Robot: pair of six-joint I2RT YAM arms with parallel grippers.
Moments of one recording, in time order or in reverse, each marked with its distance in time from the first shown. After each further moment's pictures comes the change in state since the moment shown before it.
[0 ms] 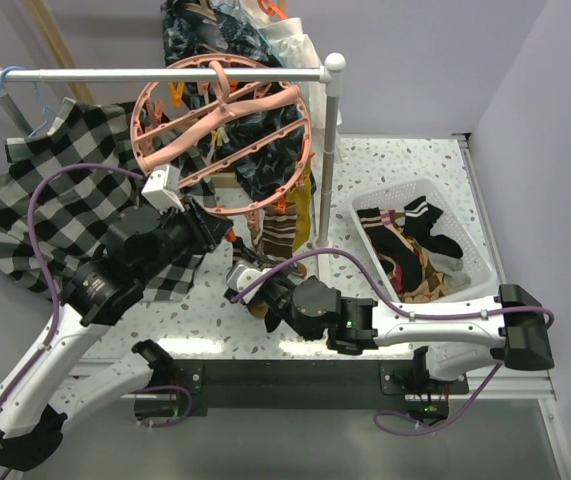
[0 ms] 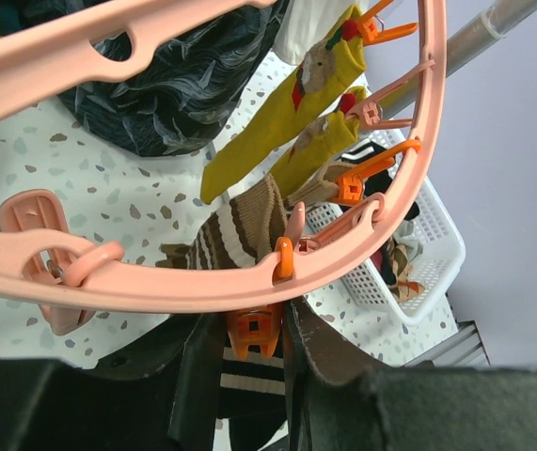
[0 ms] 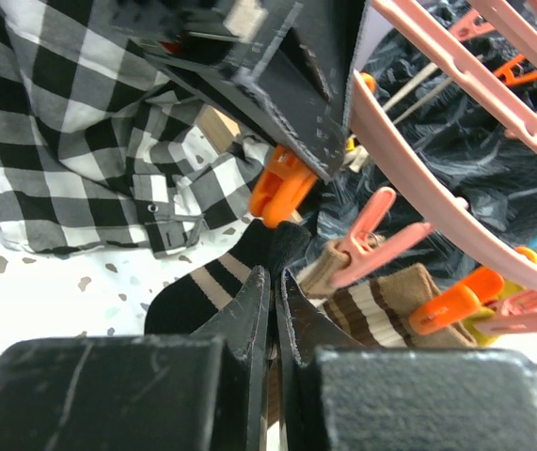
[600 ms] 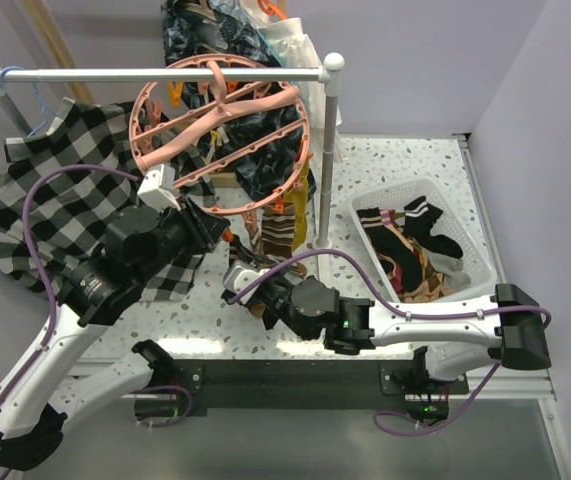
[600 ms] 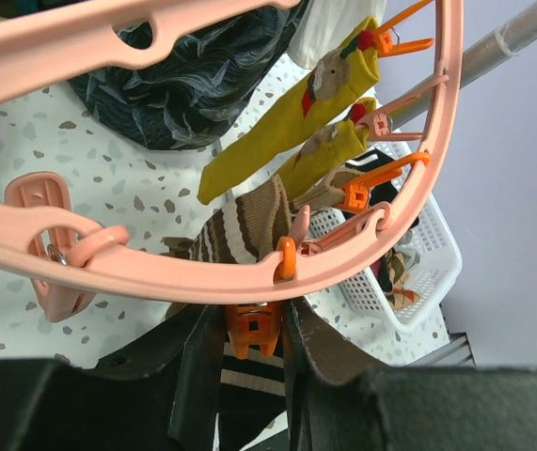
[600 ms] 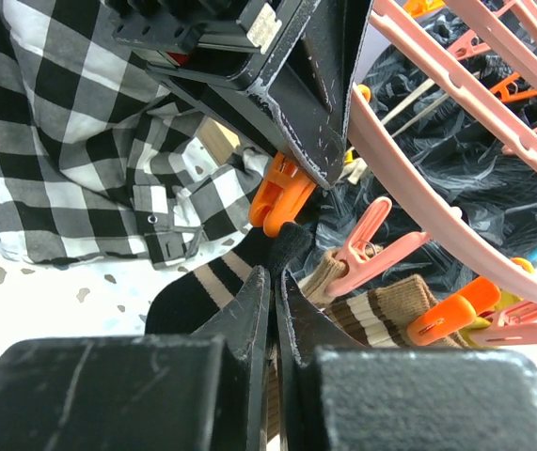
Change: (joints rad) left arm 0.000 0.006 0.027 -0.048 -0.032 -0.053; right arm 0.000 0.025 0.011 0.039 -0.017 -0.027
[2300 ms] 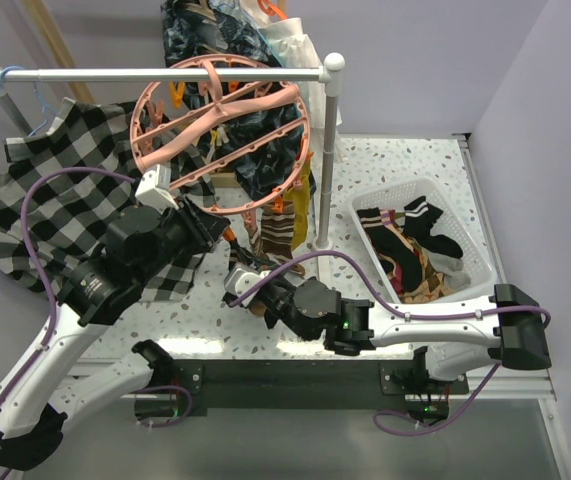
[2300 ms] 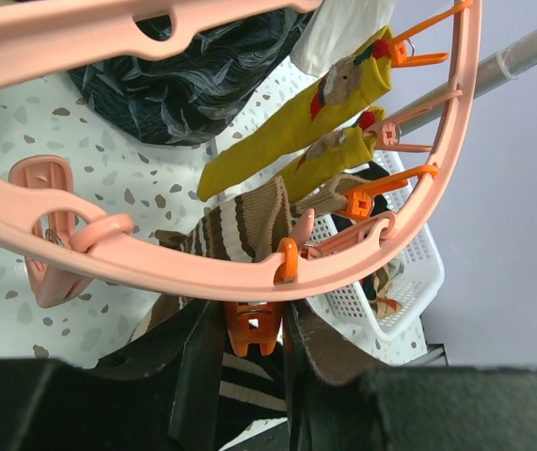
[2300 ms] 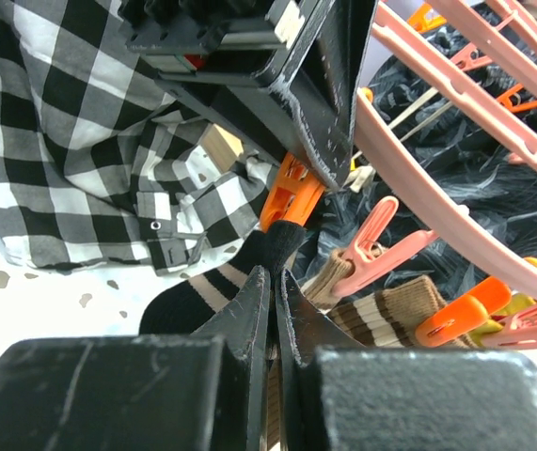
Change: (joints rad) left arm 0.000 0.001 0.000 -0.009 -0.019 -0.077; right arm 0.000 -0.001 -0.021 0.039 -0.022 -0.012
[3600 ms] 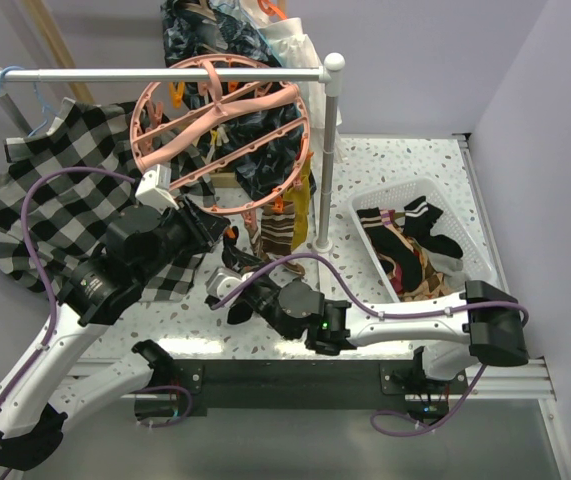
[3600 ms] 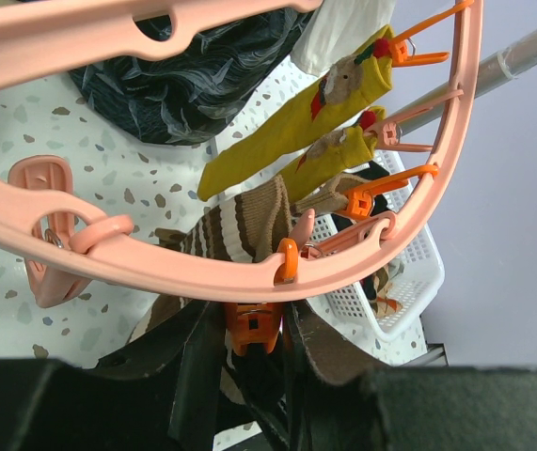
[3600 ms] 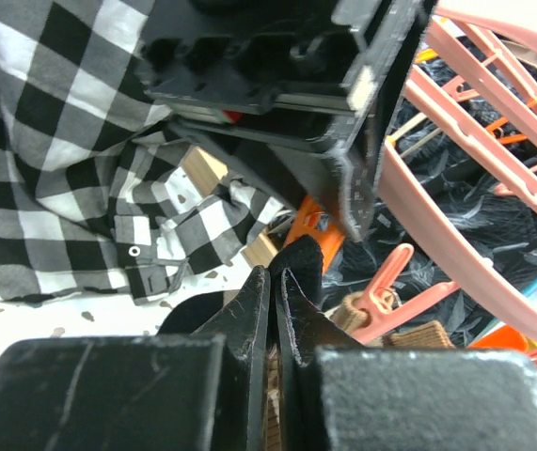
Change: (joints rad) left arm 0.000 0.001 0.000 0.000 0.001 -0.001; right arm -0.007 0.130 0.036 0.161 0.006 -0.111
